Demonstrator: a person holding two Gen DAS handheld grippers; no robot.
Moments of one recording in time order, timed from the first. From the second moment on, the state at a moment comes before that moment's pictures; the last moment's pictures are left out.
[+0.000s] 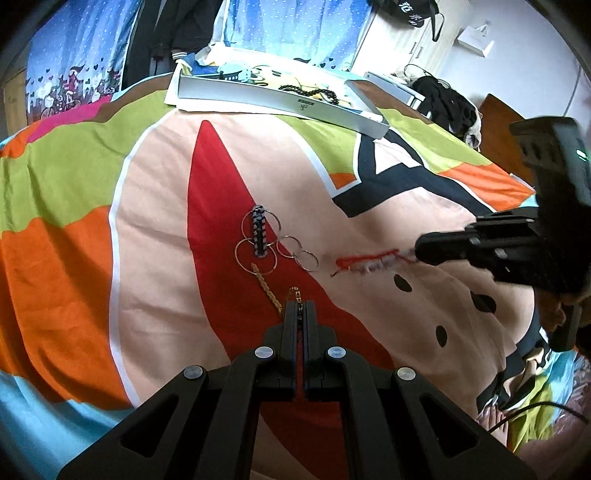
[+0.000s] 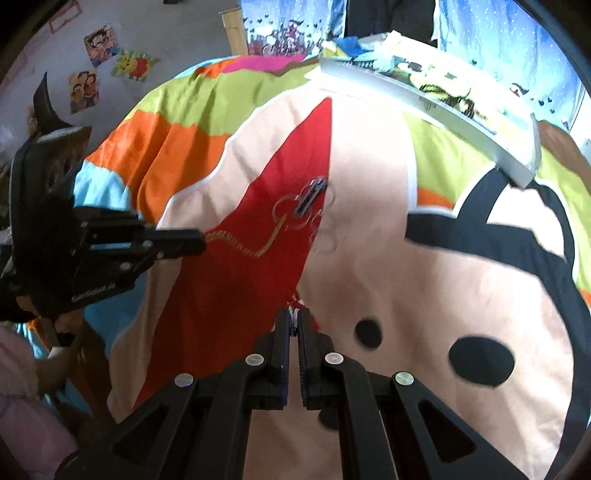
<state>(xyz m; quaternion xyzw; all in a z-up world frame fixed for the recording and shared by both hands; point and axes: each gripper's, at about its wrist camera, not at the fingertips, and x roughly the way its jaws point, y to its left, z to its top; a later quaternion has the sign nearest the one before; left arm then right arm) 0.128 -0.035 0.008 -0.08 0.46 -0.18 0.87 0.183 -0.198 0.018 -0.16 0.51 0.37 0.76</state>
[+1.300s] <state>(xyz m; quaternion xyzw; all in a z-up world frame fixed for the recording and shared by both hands) 0.167 -0.028 -0.040 -0.10 0.48 -0.18 0.85 0.233 -0.224 -0.045 -0.10 0.52 0.32 0.79</state>
